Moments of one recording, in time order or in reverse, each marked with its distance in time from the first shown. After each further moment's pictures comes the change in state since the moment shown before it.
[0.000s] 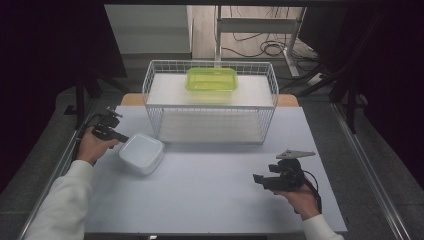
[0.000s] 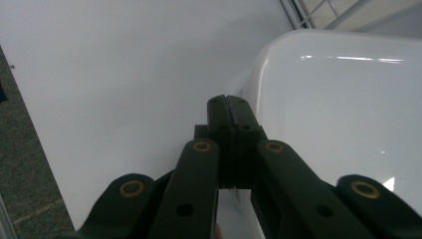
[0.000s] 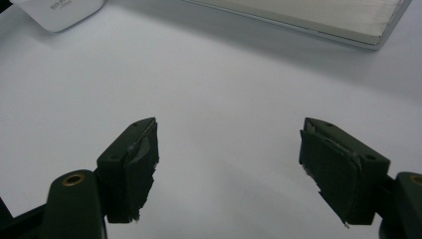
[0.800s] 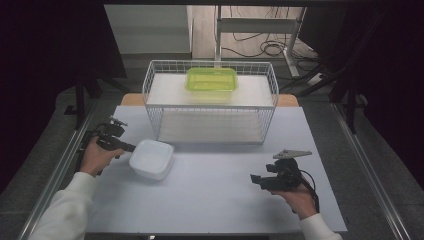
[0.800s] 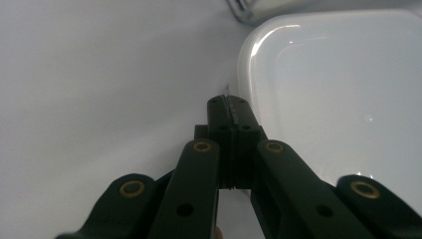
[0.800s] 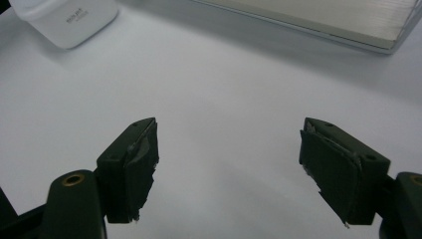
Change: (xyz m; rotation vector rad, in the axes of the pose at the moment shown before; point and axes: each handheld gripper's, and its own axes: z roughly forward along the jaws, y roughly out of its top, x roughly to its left) left arm -0.038 -0.025 -0.001 -0.011 -0.103 0.005; right arm 0.007 0.003 0.004 0.005 0.009 -0.012
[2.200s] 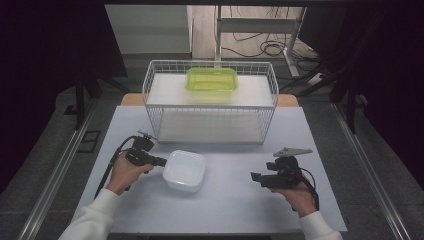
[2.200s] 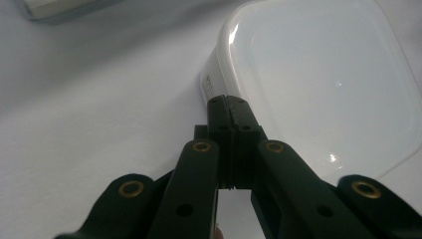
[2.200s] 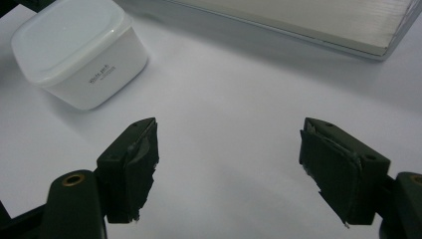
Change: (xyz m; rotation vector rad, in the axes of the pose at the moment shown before) left arm -0.096 -0.003 0.024 -0.030 -0.155 0.095; right arm -0.003 0.004 0.000 -0.008 -0.006 0.004
